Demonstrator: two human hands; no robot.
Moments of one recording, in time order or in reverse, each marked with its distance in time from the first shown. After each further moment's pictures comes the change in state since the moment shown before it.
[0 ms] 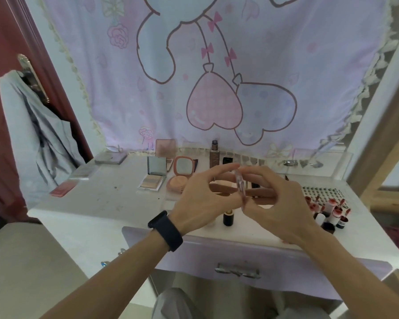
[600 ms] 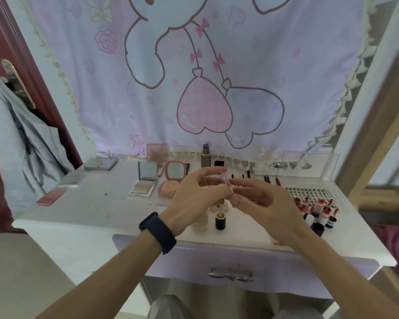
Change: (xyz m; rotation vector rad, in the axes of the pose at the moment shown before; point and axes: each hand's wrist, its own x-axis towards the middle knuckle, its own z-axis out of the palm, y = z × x) left_hand 0.014 0.000 0.002 -0.159 0.009 -0.176; right_hand -0.001 0.016 -0.005 0.143 -0.037 0.121
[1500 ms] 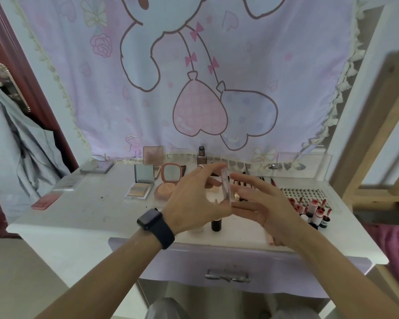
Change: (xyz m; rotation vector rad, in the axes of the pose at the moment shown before) left_hand 0.001 0.004 0.002 0.584 0.015 0.294; right_hand 0.009 0.005 -0.008 0.448 -0.032 0.238
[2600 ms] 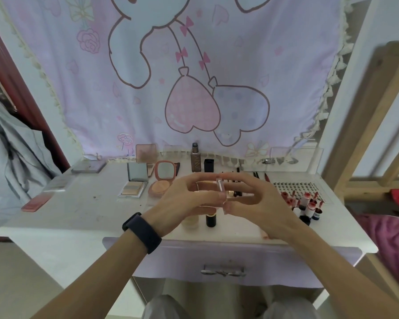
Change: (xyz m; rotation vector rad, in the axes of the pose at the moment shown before) left_hand -0.008 -0.002 -0.005 -0.682 -0.197 -0.359; right_hand -0.016 -0.008 0.006 -0.335 -0.073 -0.170
